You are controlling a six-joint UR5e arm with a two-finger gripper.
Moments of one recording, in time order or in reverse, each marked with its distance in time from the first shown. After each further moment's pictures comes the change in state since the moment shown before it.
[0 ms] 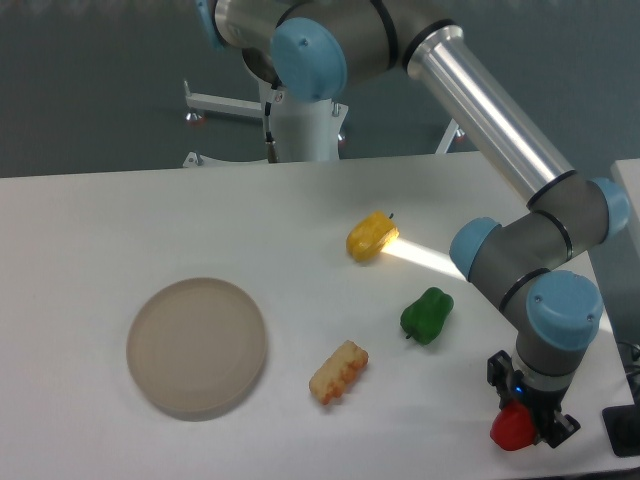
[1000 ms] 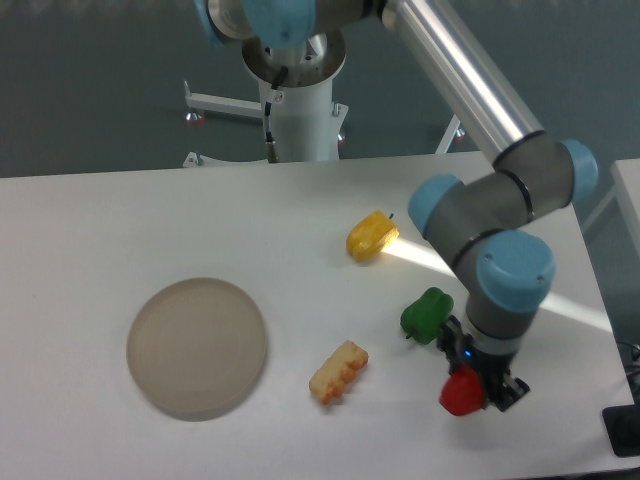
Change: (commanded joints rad) arm -0.086 0.333 -0.412 -0.038 -0.037 -0.190
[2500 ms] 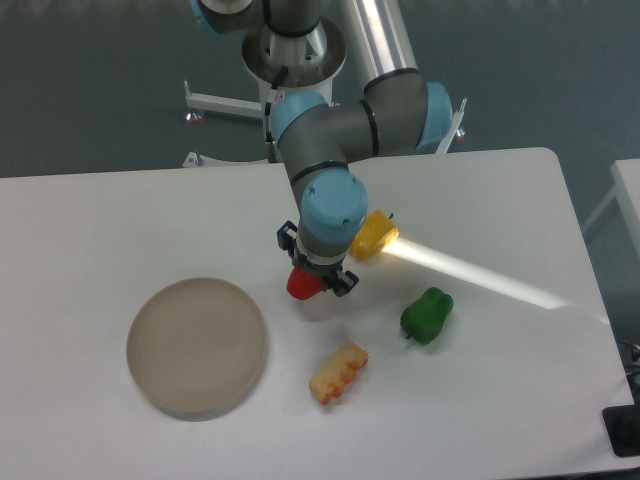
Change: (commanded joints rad) arm -0.155 0.220 -0.468 -0.072 0.000 -0.330
